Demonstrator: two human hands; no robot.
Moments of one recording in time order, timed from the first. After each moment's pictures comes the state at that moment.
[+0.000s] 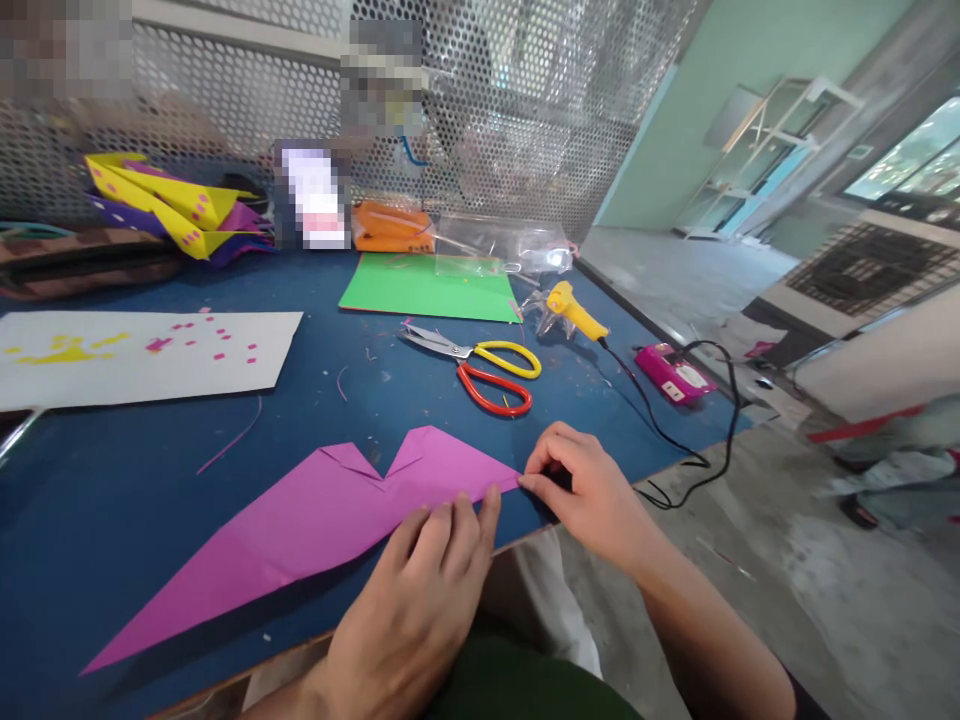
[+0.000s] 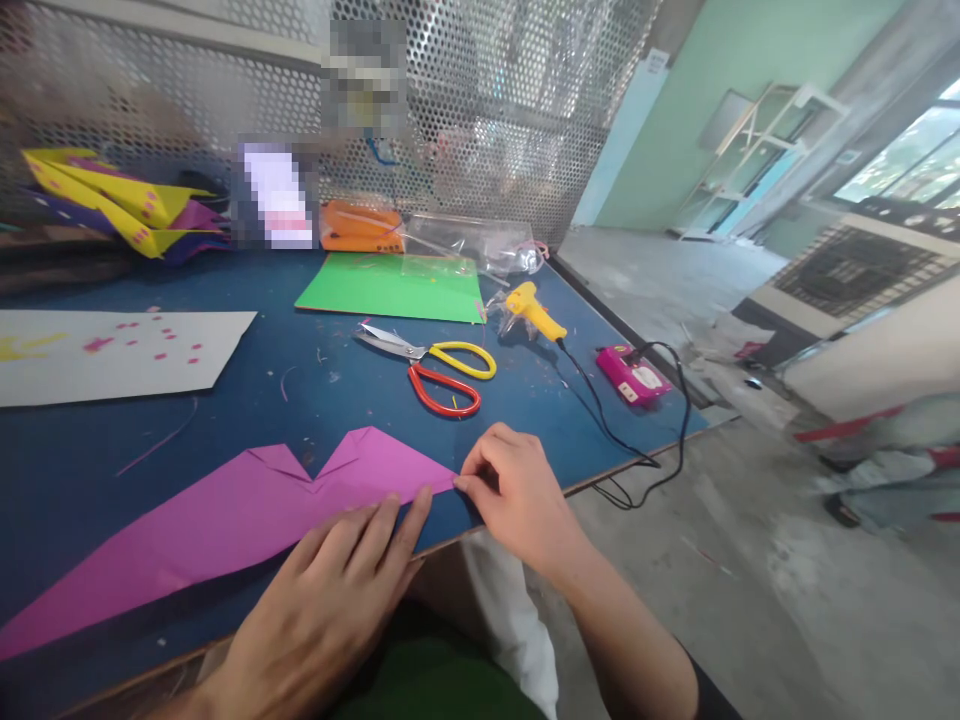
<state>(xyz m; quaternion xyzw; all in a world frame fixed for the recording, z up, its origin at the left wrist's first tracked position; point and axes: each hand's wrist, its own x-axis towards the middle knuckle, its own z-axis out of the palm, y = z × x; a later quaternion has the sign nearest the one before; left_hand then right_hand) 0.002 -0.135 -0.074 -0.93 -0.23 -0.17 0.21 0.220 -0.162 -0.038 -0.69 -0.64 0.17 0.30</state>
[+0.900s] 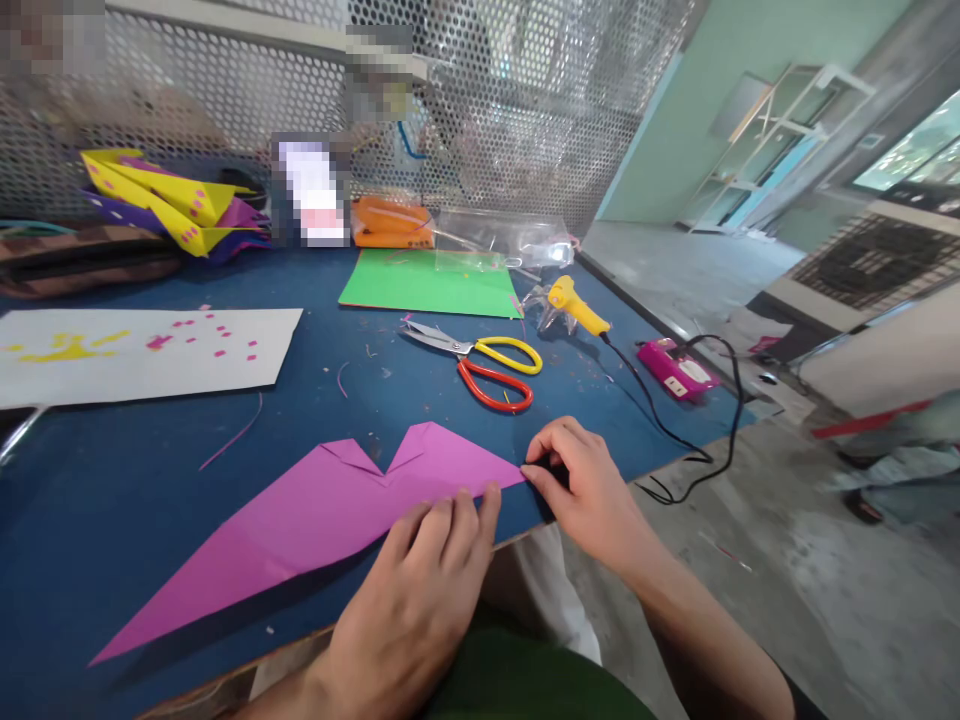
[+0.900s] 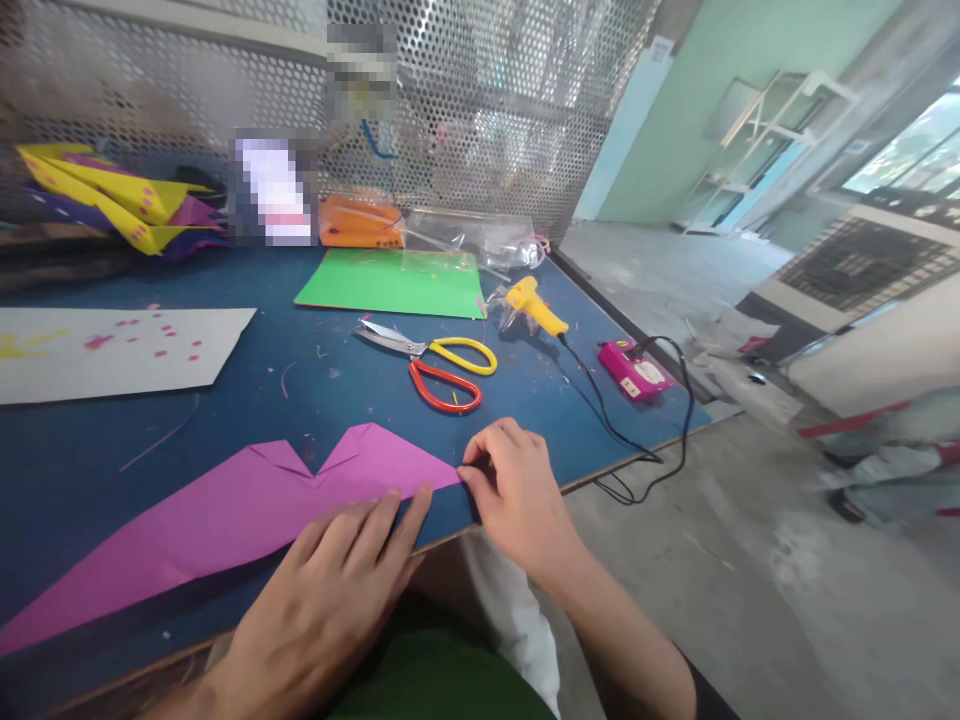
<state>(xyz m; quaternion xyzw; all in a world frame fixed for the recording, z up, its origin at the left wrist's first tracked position) 0.002 -0.135 -0.070 -0.94 -0.23 -0.17 0.19 0.216 -0.165 -0.047 -0.70 -0.64 0.11 0.31</state>
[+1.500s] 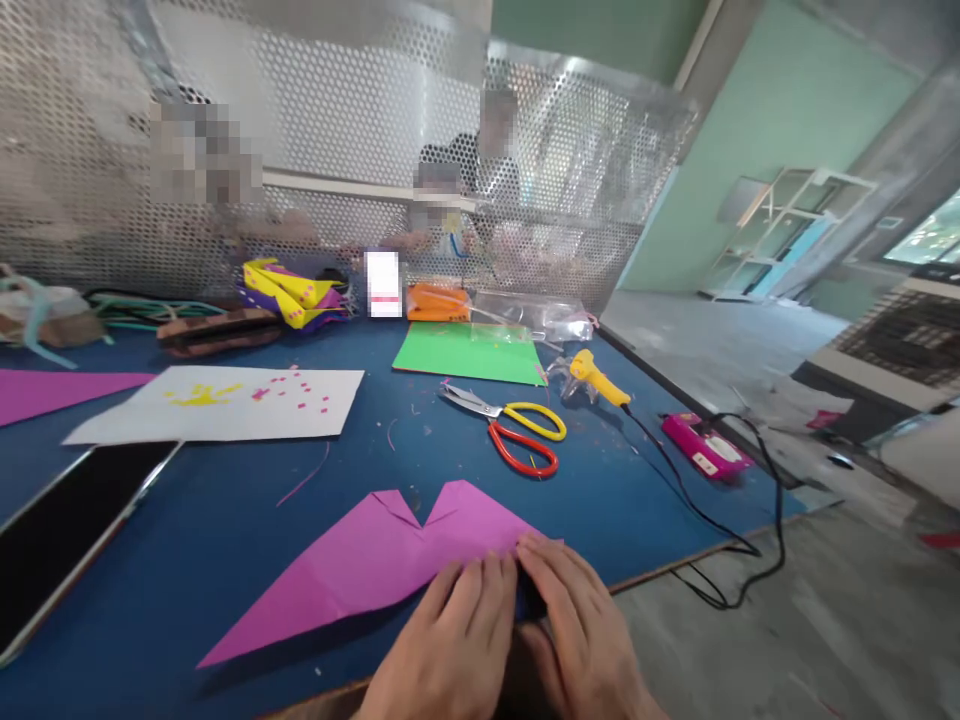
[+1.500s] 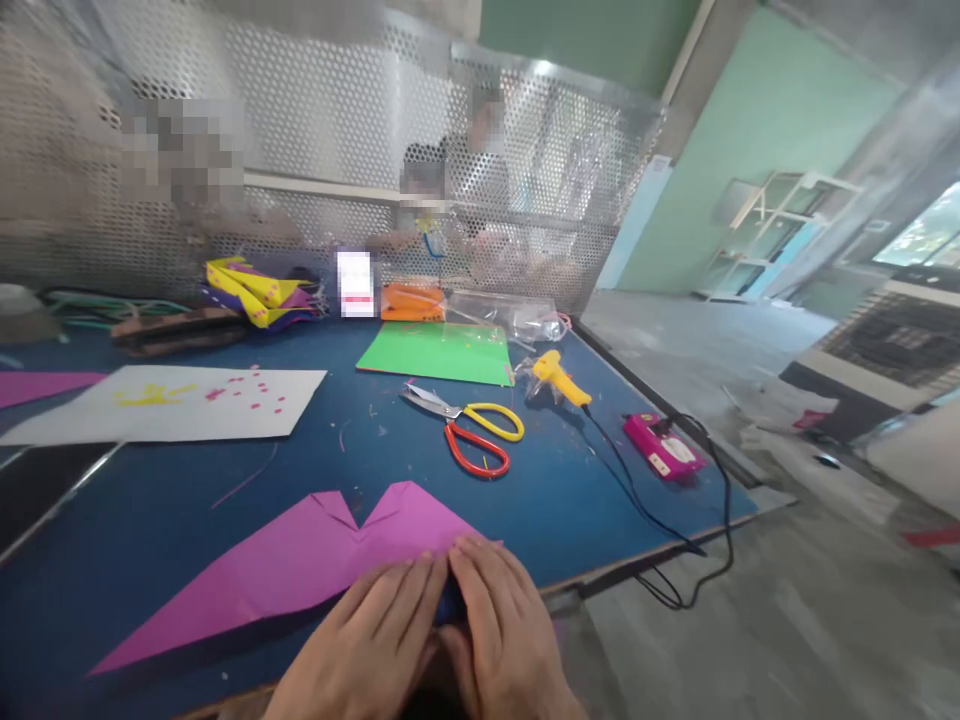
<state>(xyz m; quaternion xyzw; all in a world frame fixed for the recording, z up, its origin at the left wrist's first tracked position) -0.005 -0.132 -0.090 -0.93 -0.21 -0.22 0.22 0.179 -0.187 -0.091 -0.50 -0.76 -0.23 0.33</state>
